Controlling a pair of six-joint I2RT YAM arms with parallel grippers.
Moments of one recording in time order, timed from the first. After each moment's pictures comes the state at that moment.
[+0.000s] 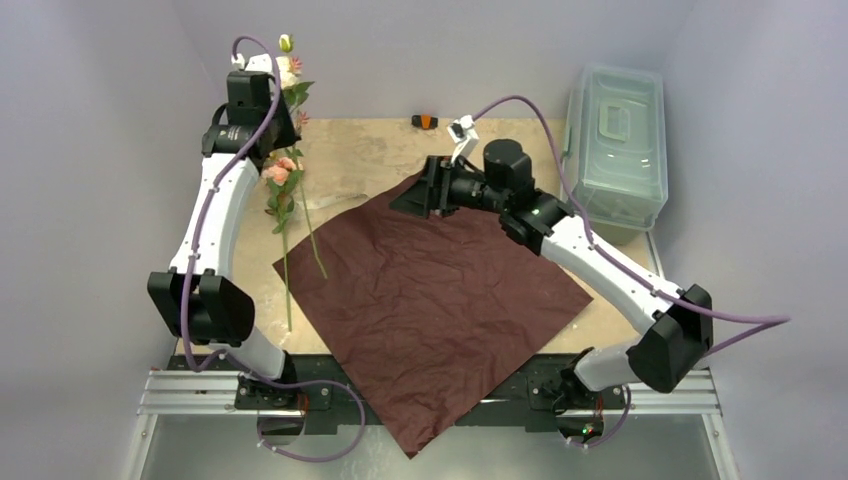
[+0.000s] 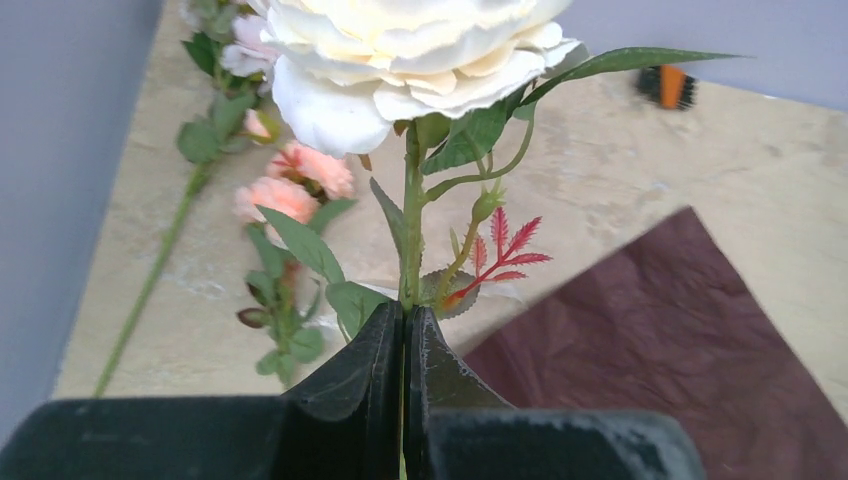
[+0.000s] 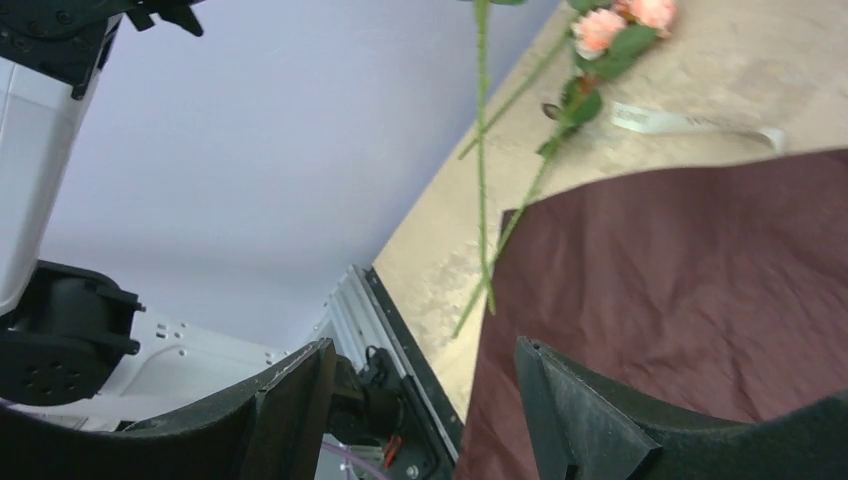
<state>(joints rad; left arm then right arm) -0.05 1.62 1.73 -0.66 -0.14 -0.21 0.64 1.40 1.27 -0.11 -0.48 0.70</state>
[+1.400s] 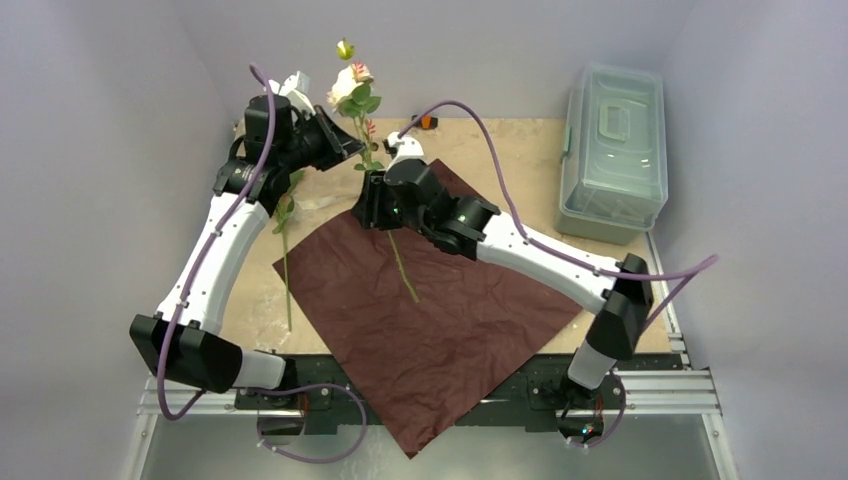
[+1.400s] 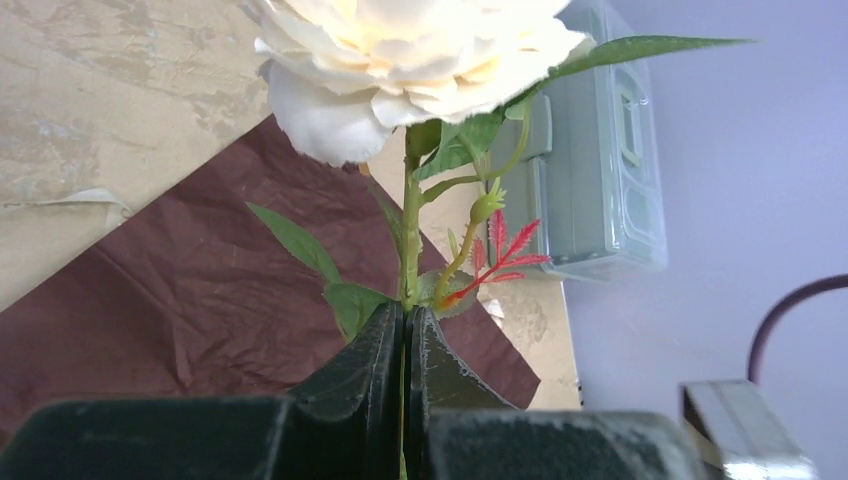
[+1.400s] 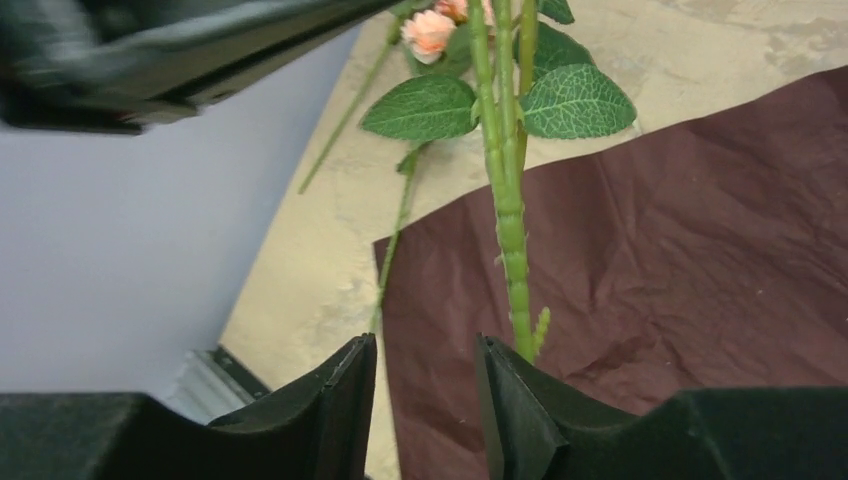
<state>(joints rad) -0.23 1.38 1.50 -0.50 0.31 -0.68 1.01 1.65 1.60 -0.35 0.24 0.69</state>
